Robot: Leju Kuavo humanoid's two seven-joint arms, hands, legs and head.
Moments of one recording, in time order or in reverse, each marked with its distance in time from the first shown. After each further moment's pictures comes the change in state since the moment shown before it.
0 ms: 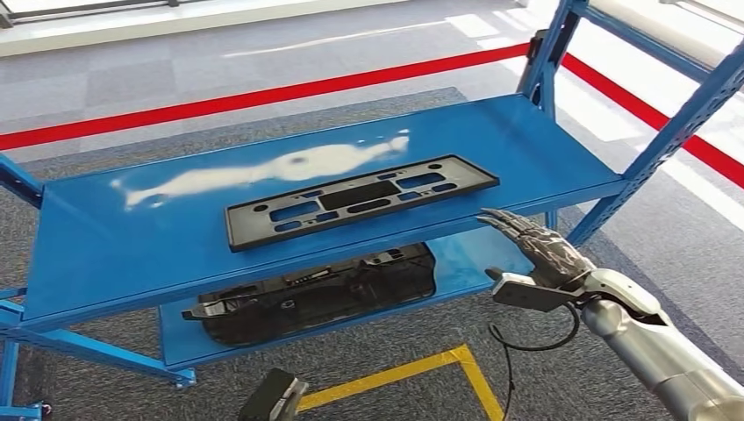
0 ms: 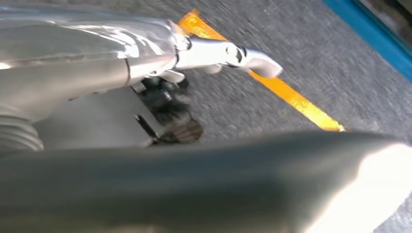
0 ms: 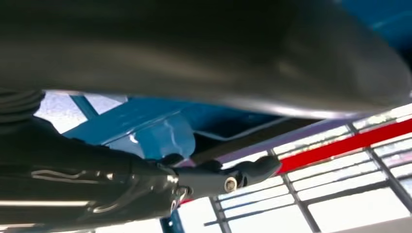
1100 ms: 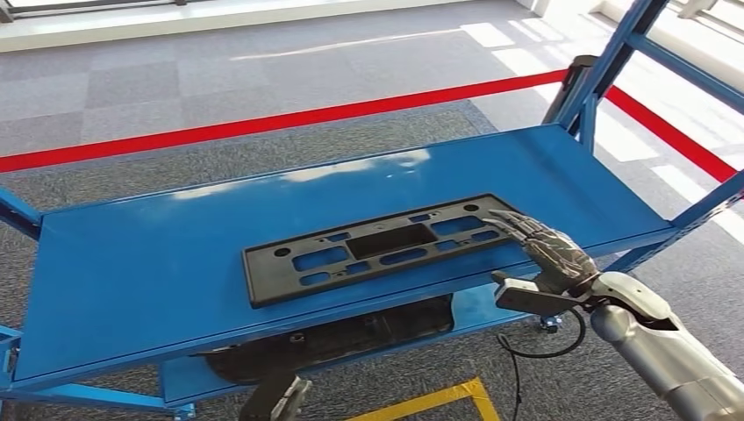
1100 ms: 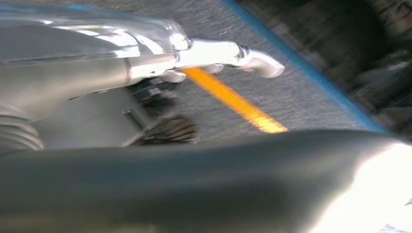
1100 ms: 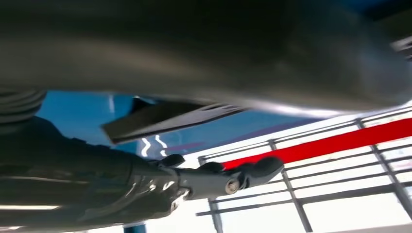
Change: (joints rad) left arm -0.005 -0.008 0.003 0.002 -0.010 -0.021 -0.011; right arm 0.038 -0.035 -0.019 -0.053 0.066 -0.024 0.038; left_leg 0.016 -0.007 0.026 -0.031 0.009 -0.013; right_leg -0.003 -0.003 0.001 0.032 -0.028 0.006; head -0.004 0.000
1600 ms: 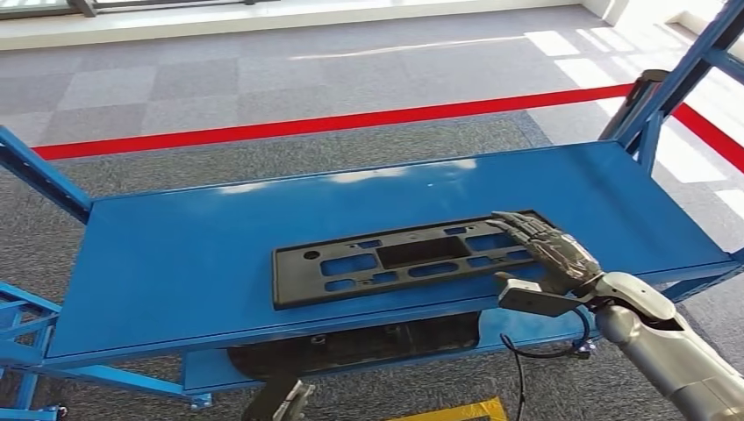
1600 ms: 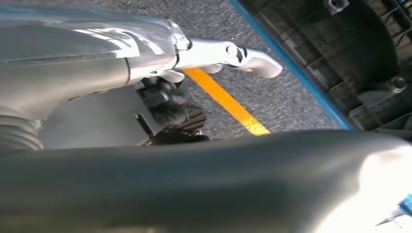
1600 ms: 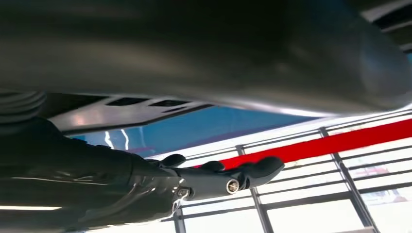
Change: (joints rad) left arm 0.008 -0.001 0.001 0.000 0.000 -0.001 0.000; right arm 0.003 -0.010 0.003 0.002 0.007 -0.002 0.001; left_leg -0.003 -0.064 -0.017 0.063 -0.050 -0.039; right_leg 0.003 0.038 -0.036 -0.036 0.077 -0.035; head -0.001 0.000
